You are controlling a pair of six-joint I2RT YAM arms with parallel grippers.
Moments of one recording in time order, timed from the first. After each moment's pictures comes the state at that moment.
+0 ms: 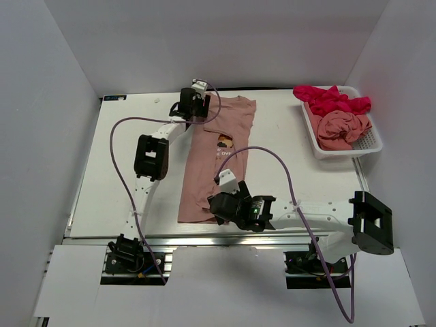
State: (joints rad) left arm -0.30 2.71 2.27 0.04 0.01 0.09; right arm 1.35 1.42 0.94 -0.50 0.62 0.61
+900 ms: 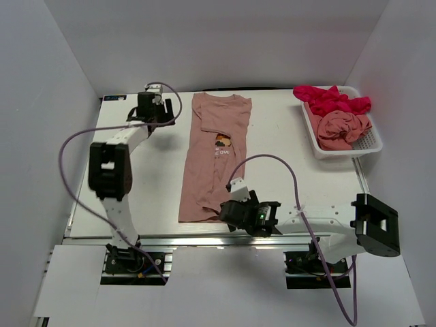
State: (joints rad) left arm -0.11 2.07 1.54 -0.06 0.04 -0.14; right arm 1.35 1.38 0.80 -0.52 0.59 0.71
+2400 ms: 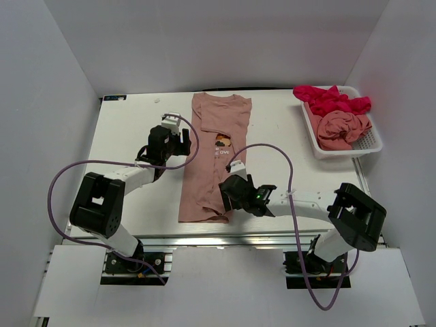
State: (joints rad) left arm -0.32 1.58 0.81 0.39 0.00 -0.09; right arm 1.08 1.51 0.79 -0.21 0.43 0.54
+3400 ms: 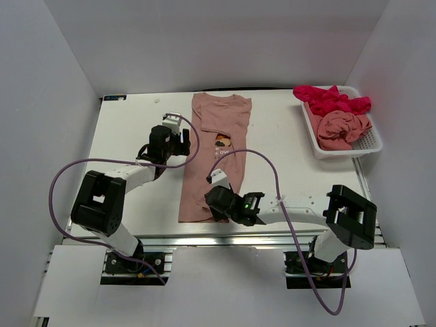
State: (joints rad) left arm -0.32 1.60 0.83 0.36 -0.03 -0.07; right arm 1.26 1.56 0.90 -0.25 0.43 0.53
